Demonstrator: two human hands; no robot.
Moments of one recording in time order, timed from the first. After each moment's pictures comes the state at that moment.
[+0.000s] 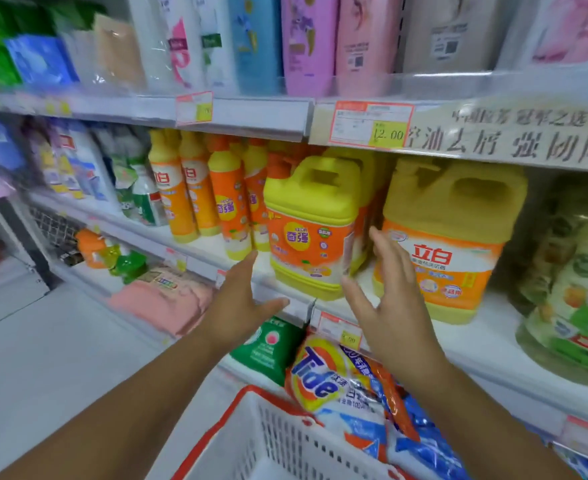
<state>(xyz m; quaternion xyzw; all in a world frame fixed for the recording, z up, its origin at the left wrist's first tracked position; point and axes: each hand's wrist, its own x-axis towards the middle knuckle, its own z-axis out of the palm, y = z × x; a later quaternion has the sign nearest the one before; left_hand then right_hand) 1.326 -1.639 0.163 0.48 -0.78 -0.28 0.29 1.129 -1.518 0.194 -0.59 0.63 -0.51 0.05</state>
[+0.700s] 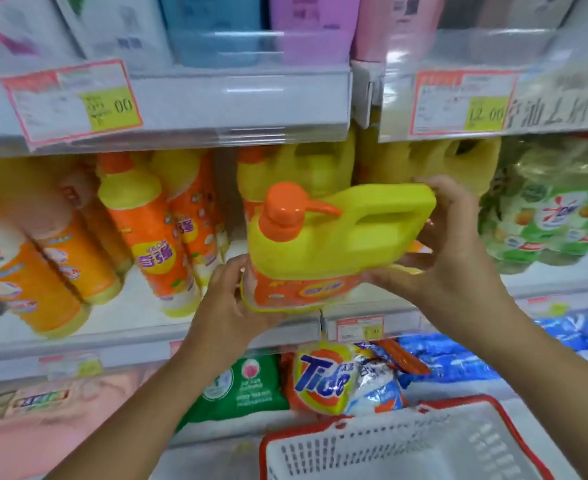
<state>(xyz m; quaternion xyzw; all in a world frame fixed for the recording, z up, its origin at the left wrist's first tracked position) 1.321 -1.771 0.162 0.20 -0.81 -0.51 0.23 1.190 -1.554 0.250 -0.44 0.67 -0.59 -0.01</state>
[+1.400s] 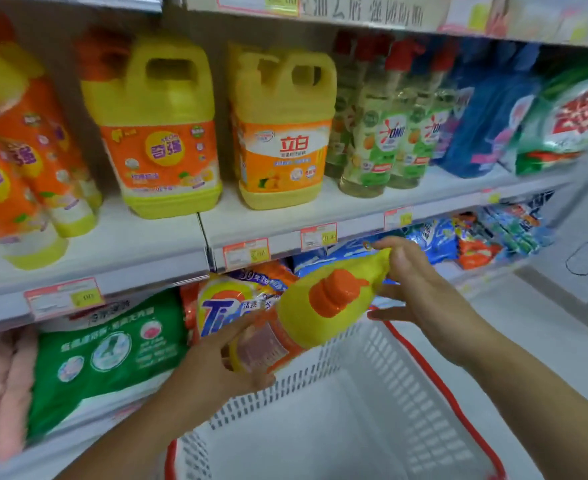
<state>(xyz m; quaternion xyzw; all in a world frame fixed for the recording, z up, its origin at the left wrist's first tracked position) 1.357 -1.637 0.061 0.10 -0.77 -0.63 -0.02 1.239 -1.384 0.162 -0.18 0.74 -0.62 0.16</state>
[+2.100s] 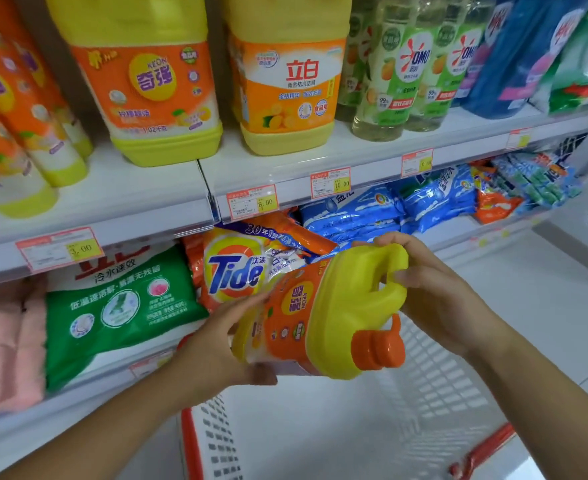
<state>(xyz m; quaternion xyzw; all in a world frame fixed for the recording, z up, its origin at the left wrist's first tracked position) 1.378 -1.645 0.030 0.07 -0.82 -0.56 -0.07 1.251 -1.374 0.097 -0.16 0.60 -0.73 0.28</state>
